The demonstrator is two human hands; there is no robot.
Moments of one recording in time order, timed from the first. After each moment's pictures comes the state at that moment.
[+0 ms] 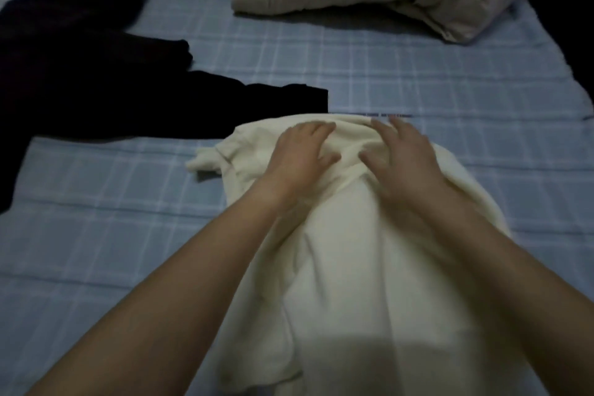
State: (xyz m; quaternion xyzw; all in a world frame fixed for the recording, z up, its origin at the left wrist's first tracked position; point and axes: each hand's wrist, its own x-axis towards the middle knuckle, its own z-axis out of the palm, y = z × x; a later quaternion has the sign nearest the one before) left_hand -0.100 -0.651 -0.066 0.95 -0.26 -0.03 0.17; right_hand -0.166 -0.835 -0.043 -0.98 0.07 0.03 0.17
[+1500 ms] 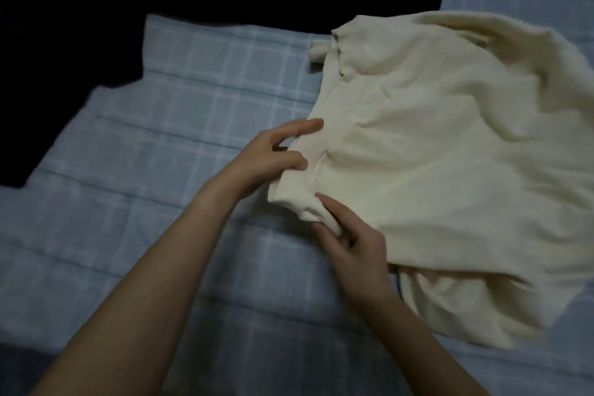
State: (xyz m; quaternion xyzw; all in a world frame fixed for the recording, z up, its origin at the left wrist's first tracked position) left_hand -0.281 -0.360 -0.078 0.72 -0.06 -0.26 0.64; right_hand -0.428 -0.521 -0.078 -0.80 0.08 0.01 0.59
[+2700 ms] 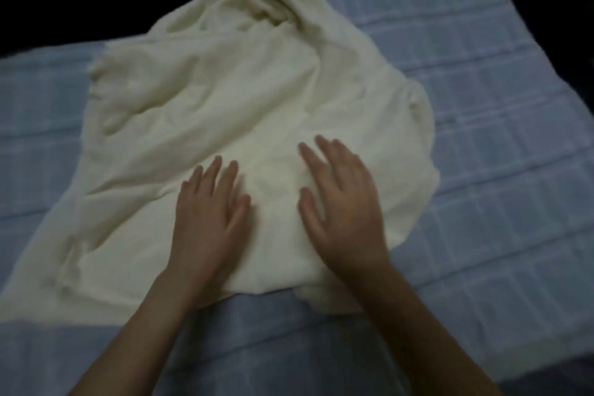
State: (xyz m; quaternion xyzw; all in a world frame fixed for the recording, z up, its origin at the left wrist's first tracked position) left_hand -0.352 -0.482 -0.110 0.94 -0.22 -0.12 0.22; right_hand -0.435 -0.661 -0.064 -0.96 0.12 -0.15 0.20
